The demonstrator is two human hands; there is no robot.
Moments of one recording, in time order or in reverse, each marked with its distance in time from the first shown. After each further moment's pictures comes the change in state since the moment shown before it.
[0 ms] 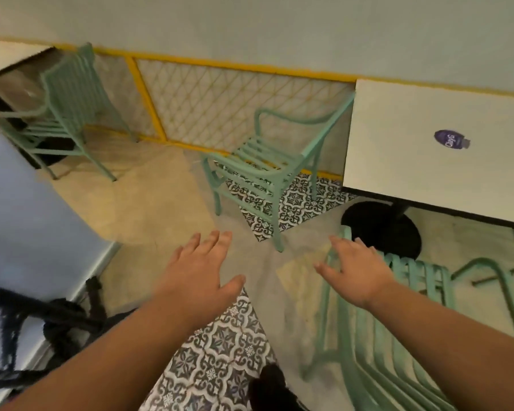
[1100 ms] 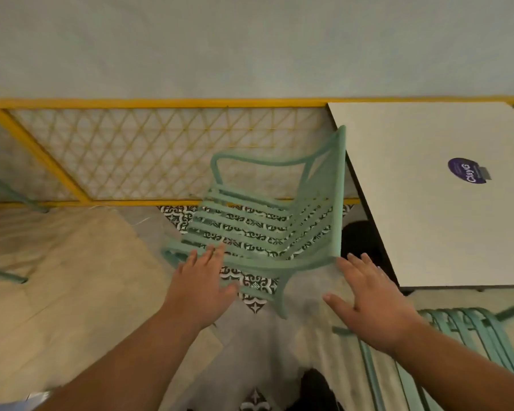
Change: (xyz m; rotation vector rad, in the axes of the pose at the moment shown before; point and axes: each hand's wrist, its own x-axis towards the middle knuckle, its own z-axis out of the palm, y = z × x) left_hand 0.484 -0.129 -0.055 0.011 -0.100 0.205; right_hand 0.309 -0.084 -0.088 0.169 0.058 0.223
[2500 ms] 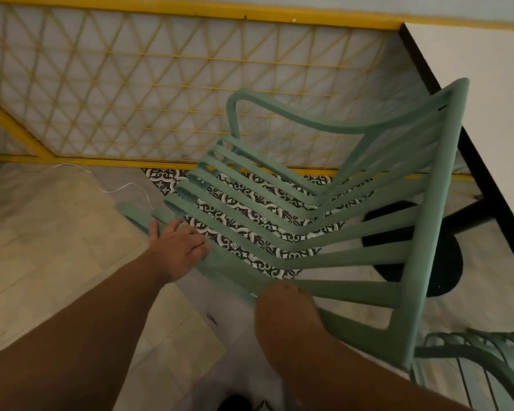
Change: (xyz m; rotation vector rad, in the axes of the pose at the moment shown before) left_hand 0.269 -0.200 0.135 -0.006 -0.160 0.063; right_hand 0.225 -0.173 0.157 -0.342 -0.480 -0.023
